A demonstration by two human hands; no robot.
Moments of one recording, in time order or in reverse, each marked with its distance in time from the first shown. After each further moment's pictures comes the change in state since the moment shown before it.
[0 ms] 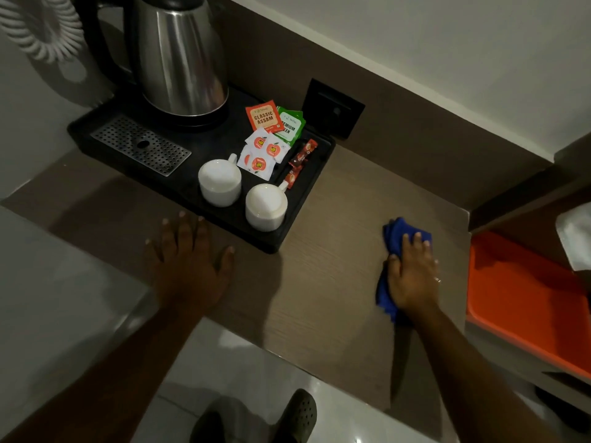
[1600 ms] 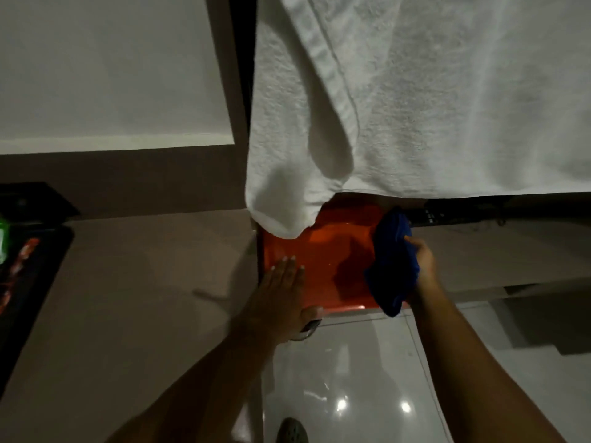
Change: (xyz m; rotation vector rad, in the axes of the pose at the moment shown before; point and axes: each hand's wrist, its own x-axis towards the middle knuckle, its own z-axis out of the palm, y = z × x) left_hand -0.105 0.483 0.085 0.246 -0.447 1.109; right_hand 0.000 0.368 -0.112 1.588 0.280 0.922
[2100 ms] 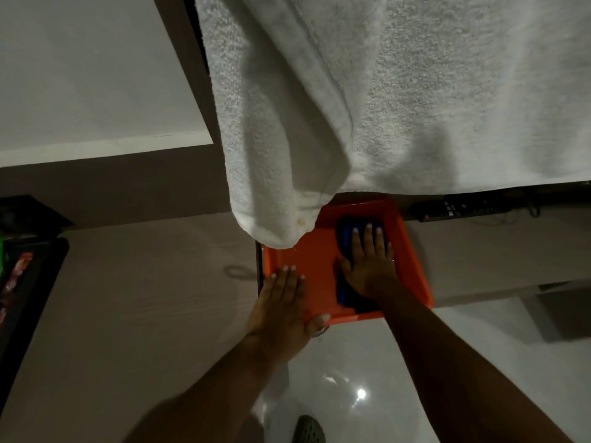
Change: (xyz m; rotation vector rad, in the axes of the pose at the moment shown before) left_hand 0.009 0.001 0.017 0.069 -0.054 -0.077; right_hand 0.073 0.075 0.051 -1.611 -0.155 -0.540
